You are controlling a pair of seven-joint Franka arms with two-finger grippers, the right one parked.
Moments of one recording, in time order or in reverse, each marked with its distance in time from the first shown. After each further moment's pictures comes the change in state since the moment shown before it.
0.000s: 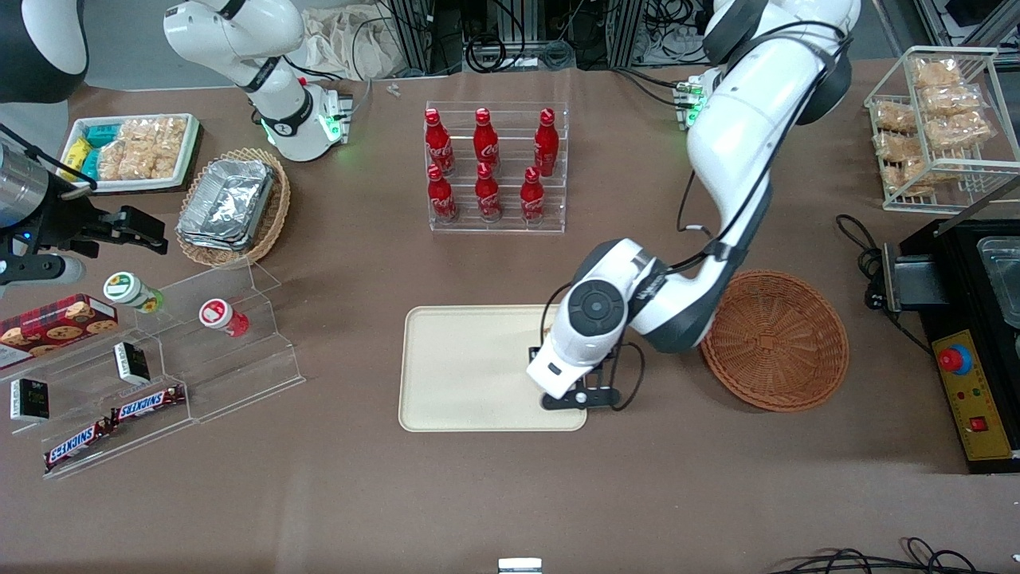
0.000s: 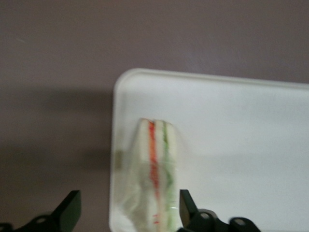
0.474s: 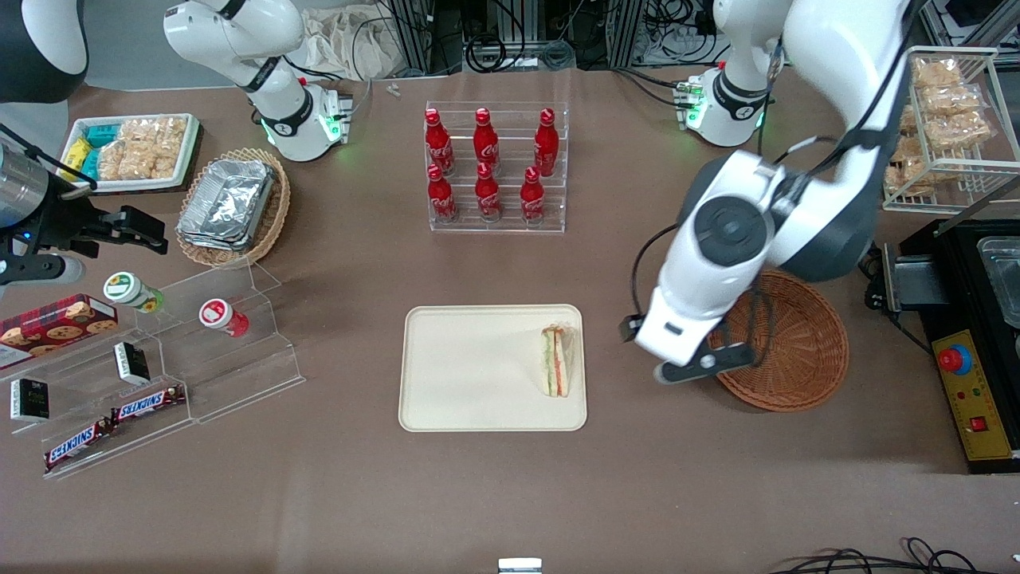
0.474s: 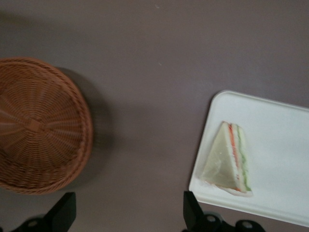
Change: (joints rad) arm 0.203 -0.446 0.000 -0.327 -0.054 -0.114 0.022
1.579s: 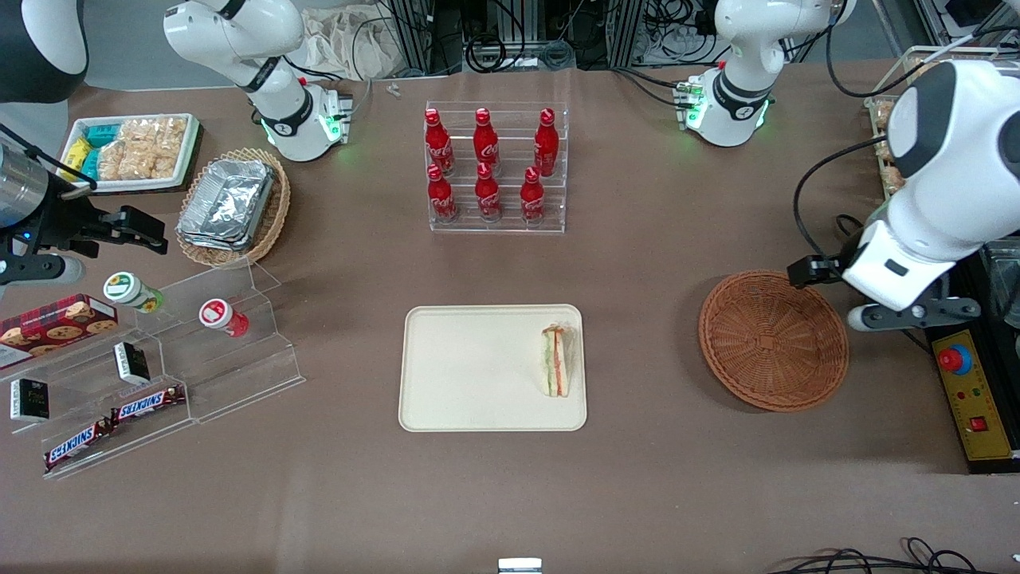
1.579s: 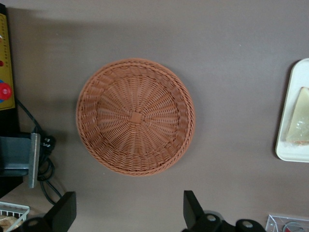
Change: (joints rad) arm 0.259 -0.266 0.097 -0.169 -0.126 -0.112 0.537
